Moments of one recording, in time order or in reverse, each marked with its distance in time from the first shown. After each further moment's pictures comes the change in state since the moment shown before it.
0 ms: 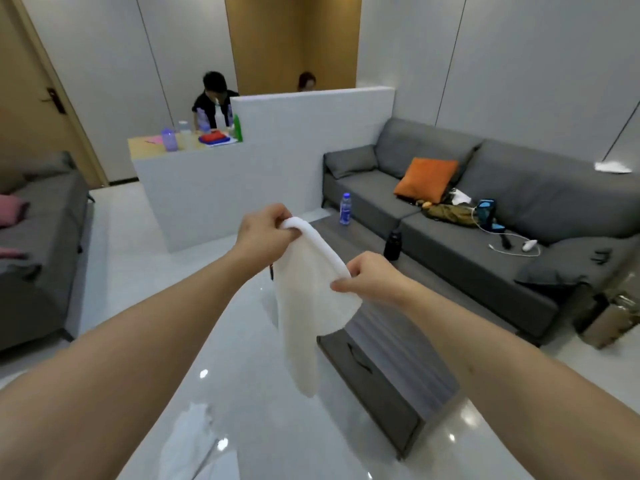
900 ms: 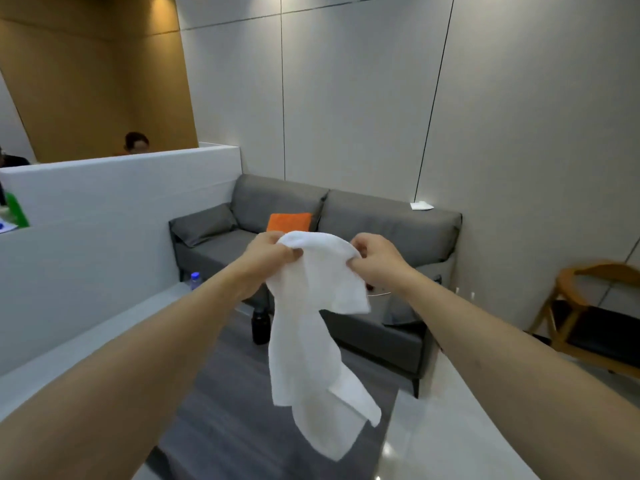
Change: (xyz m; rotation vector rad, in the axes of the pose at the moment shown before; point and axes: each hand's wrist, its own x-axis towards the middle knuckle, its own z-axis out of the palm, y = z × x) left_hand 0.246 0.235 0.287 -0.452 -0.551 0.158; right_hand 0.064 0.190 -0.340 -0.069 0.681 0.200
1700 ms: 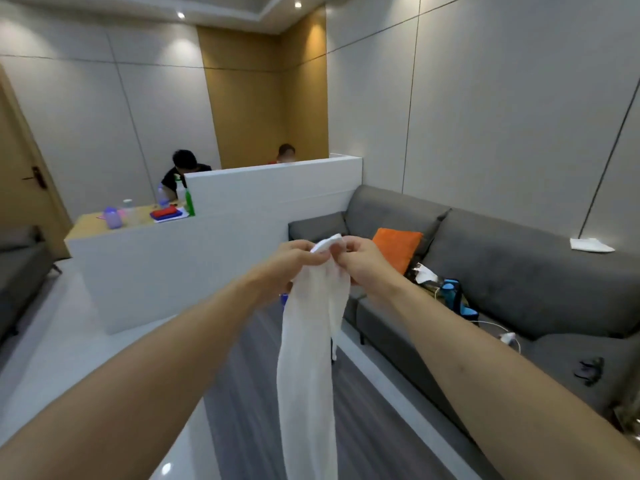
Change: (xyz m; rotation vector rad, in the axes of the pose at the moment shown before) left_hand 0.080 0.031 0.063 -0.025 0.263 -0.229; right_hand 0.163 0.034 0.036 0.834 -0.481 -0.217
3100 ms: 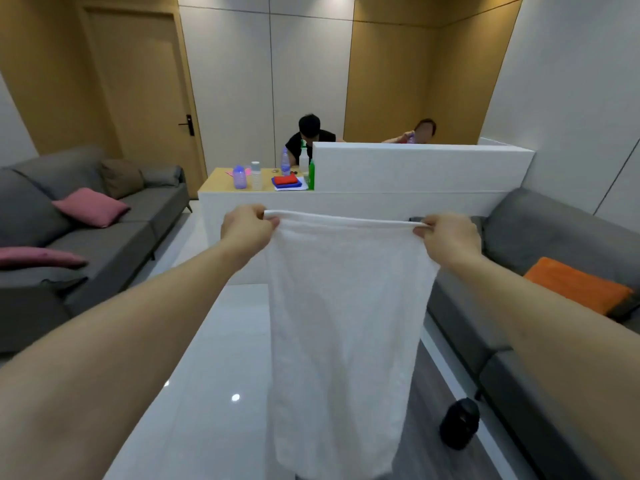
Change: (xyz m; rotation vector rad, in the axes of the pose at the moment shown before) left_hand 0.156 -0.152 -0.446 0.425 0.909 -0.153; right_hand 0.386 0.054 0.225 -1.075 0.080 -0.157
